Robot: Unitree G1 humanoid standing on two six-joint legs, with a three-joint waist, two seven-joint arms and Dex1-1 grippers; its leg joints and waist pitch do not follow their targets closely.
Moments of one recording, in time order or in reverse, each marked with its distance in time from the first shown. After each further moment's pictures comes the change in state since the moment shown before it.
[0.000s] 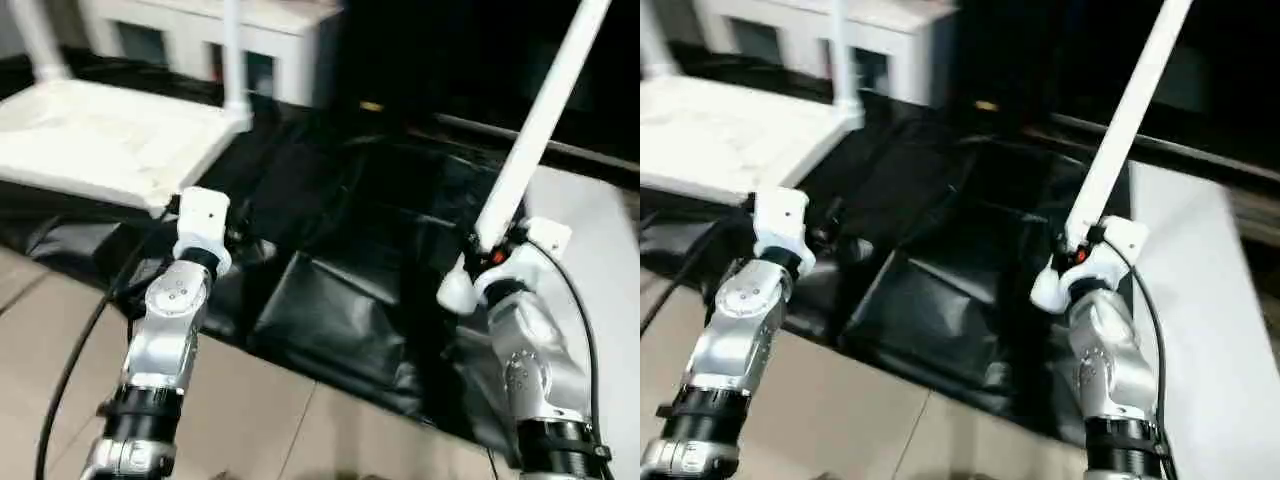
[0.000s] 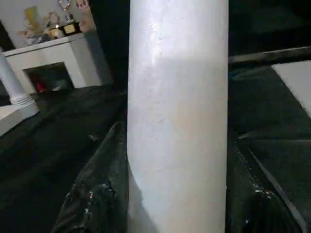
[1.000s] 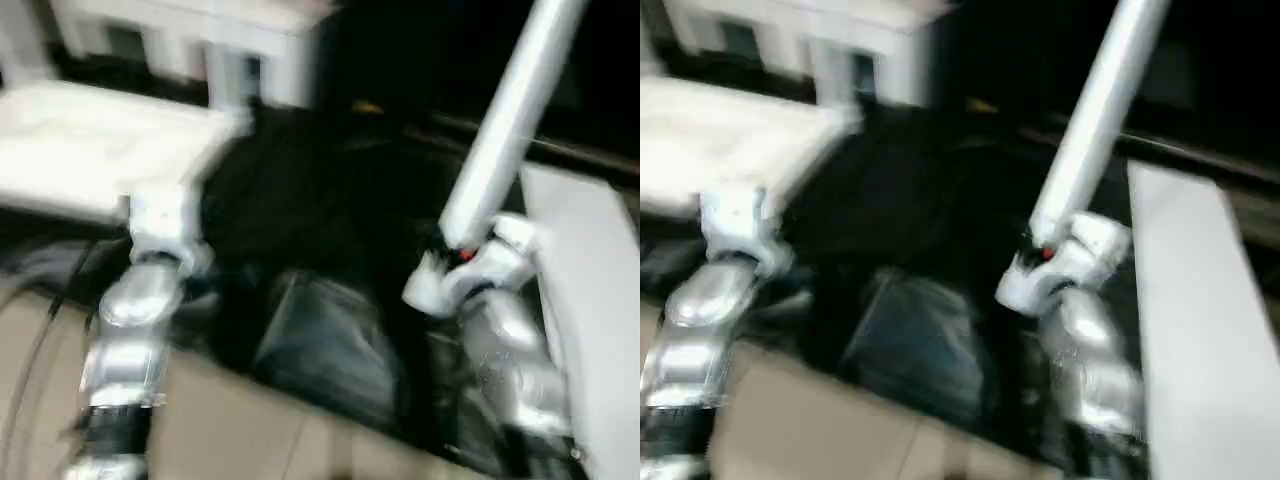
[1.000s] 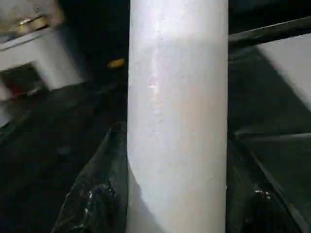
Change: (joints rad) left arm -0.004 0.035 -0.006 -0.067 -0.052 0.083 -0.051; right arm 0.055 0.012 -0.038 -0.082 0.030 0.056 -0.038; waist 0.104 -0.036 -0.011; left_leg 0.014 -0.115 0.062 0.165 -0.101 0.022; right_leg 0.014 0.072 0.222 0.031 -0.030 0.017
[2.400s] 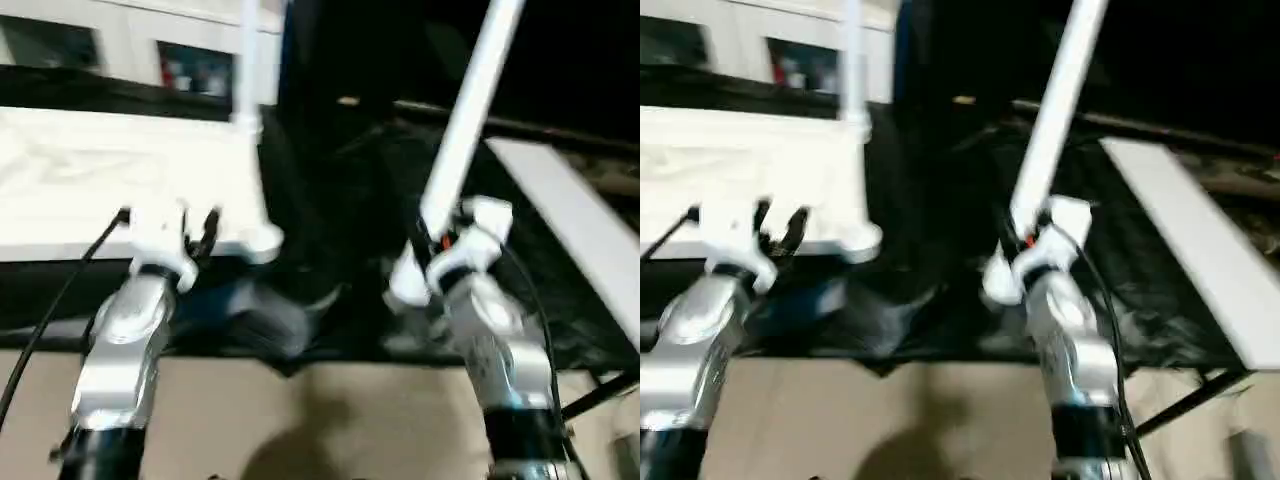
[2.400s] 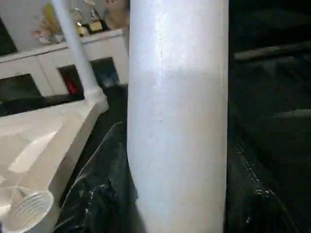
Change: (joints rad) left arm 0.052 0.006 -0.001 -0.092 -0.026 0.027 -0.022; right arm -0.119 0.020 0.096 0.075 -0.028 -0.022 0.081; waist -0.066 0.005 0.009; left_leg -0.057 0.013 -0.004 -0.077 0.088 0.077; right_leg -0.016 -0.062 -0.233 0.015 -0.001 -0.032
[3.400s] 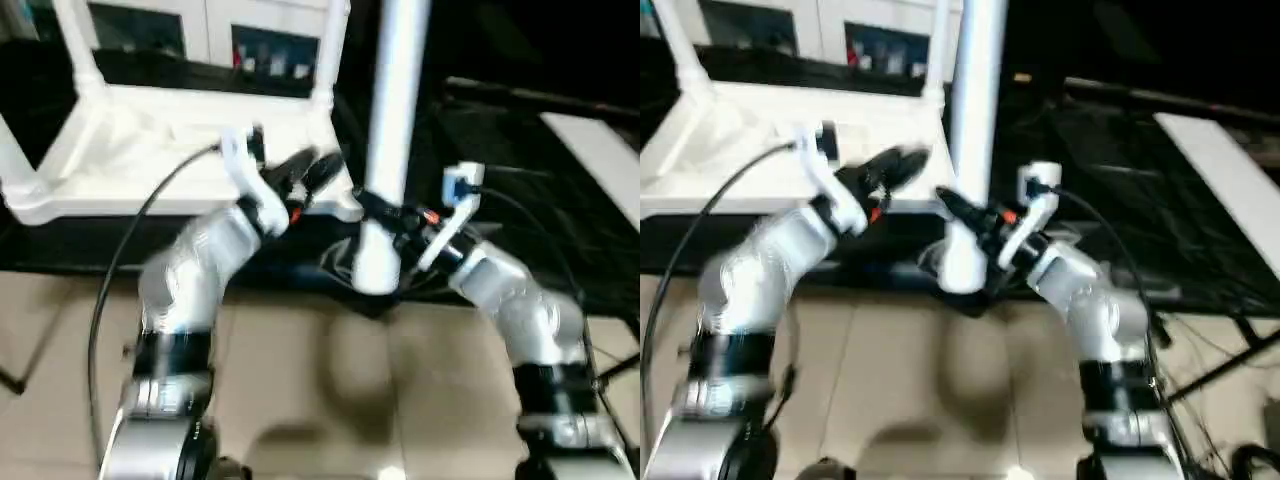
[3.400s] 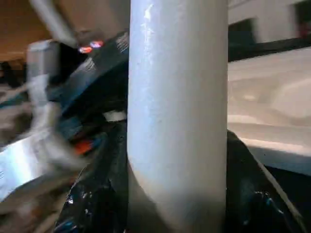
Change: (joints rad) left arm -0.425 -0.176 0.143 0.208 -0.575 0.405 -0.277; right arm -0.184 -0.172 0.045 0.006 0.388 0.418 0.602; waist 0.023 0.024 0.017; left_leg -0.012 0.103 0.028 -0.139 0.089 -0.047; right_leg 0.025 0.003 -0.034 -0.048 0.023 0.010
